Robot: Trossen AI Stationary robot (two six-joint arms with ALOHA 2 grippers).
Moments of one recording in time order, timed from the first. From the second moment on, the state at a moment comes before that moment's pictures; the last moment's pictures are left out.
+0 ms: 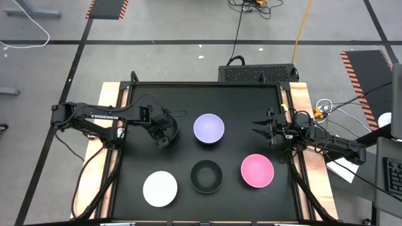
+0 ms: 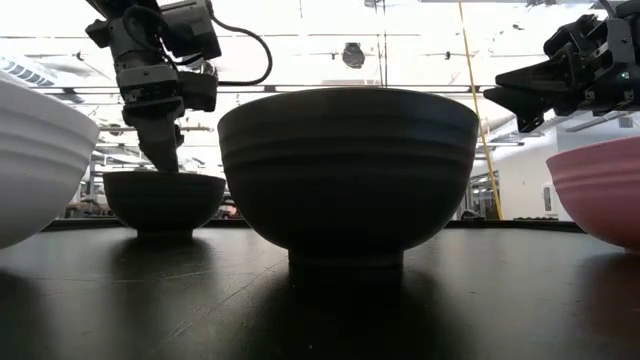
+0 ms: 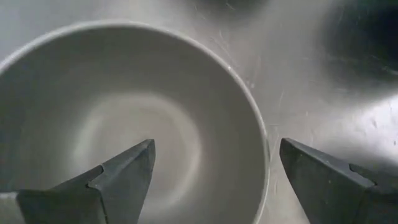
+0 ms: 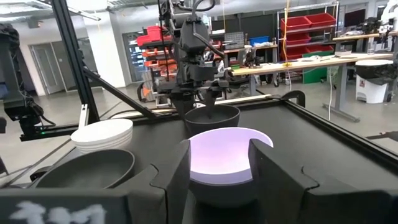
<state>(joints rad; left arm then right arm) 0.16 1.28 0.79 -0.68 0.10 -0.24 -0.32 0.00 0.02 0.03 -0.27 0.14</state>
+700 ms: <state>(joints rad) 0.18 1.29 0.71 -0.55 0.13 -0.20 -0.32 0.00 0.02 0.03 -0.27 0.13</state>
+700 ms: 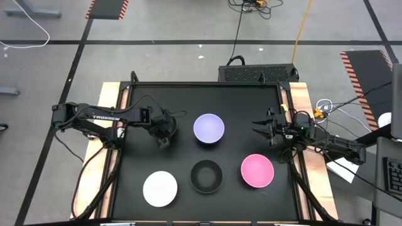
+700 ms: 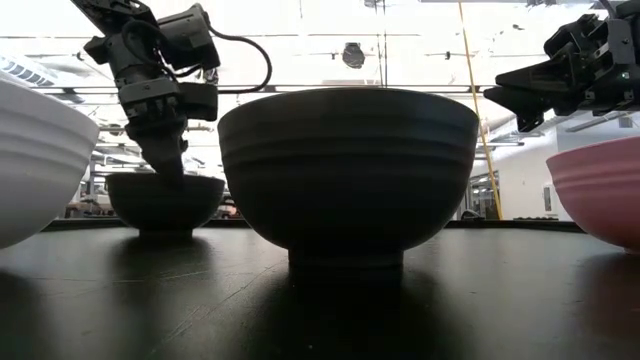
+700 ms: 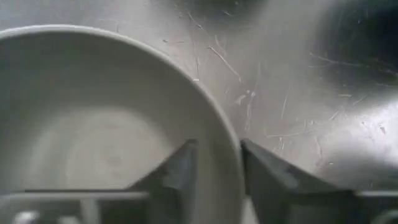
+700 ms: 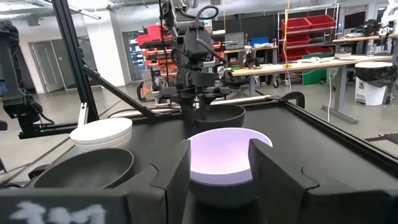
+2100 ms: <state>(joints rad) -0.08 0.85 0.63 -0.27 -0.13 0.04 -0.32 0.03 0.02 0.03 -0.27 0.15</state>
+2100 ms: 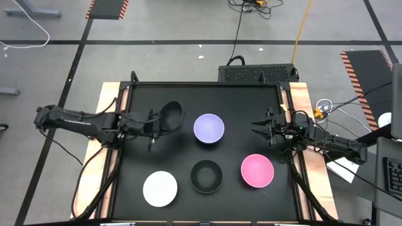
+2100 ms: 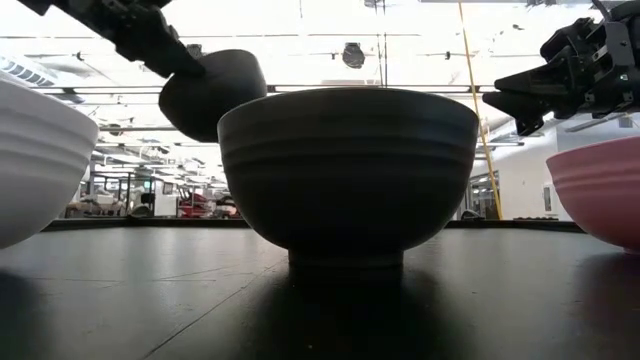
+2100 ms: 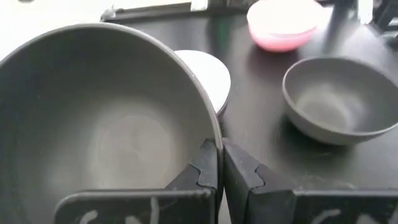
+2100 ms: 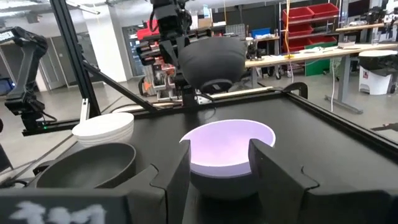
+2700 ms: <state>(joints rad) -0.35 0.86 0.55 -0.02 -0.07 -0.01 -0.32 0.03 0.02 0.03 -0.27 0.16</state>
